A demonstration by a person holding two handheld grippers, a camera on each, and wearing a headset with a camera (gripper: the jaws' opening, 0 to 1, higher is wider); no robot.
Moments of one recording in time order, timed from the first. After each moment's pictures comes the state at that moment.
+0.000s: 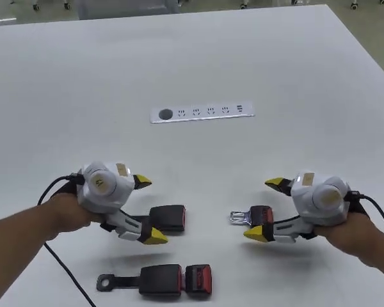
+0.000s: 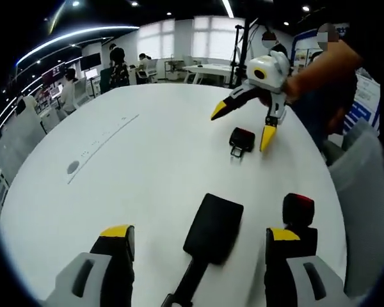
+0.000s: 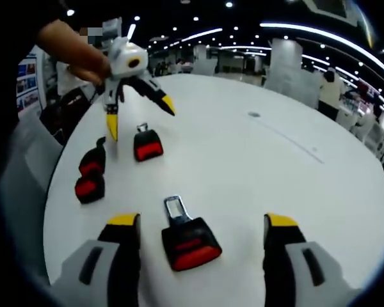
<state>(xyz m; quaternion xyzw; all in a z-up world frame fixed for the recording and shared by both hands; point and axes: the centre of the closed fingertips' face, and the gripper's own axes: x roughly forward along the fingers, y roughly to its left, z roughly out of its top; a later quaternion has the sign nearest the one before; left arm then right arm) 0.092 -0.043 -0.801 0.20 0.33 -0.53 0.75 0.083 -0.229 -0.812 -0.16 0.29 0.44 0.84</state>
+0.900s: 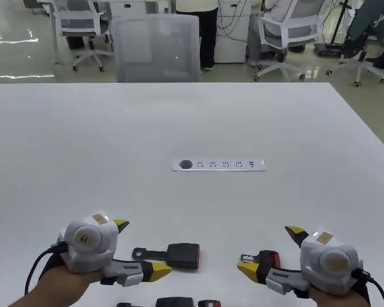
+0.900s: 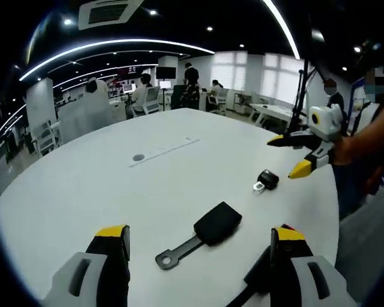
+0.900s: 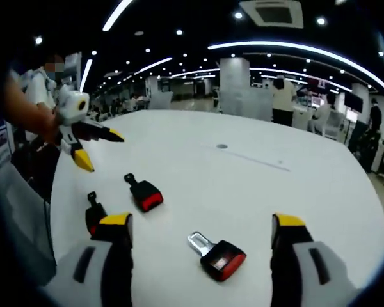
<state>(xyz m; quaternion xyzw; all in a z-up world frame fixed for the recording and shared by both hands) 0.045 0.013 -0.733 0.08 0.28 -0.37 0.88 0.052 -0.210 -0.746 -0.07 0.23 0.32 0.92</state>
